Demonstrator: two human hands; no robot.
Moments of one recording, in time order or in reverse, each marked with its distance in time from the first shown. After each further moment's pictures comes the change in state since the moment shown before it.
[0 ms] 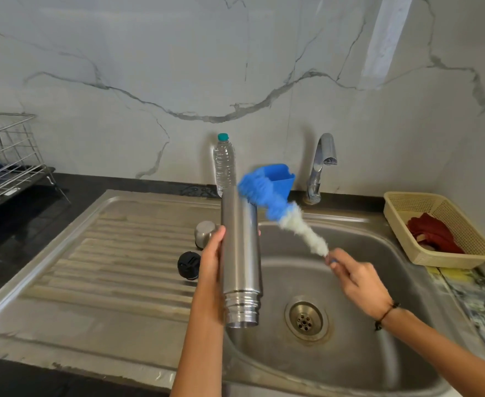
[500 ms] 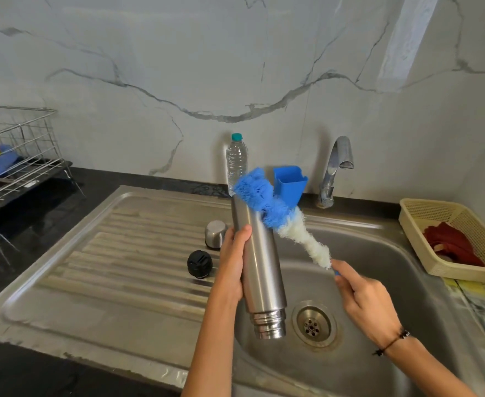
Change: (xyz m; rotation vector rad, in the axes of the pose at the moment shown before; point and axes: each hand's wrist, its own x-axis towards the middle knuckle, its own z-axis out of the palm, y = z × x) left_hand 0.003 -0.005 0.009 0.338 0.255 0.163; right_hand -0.012 -0.043 0.001 -0.064 0.067 0.057
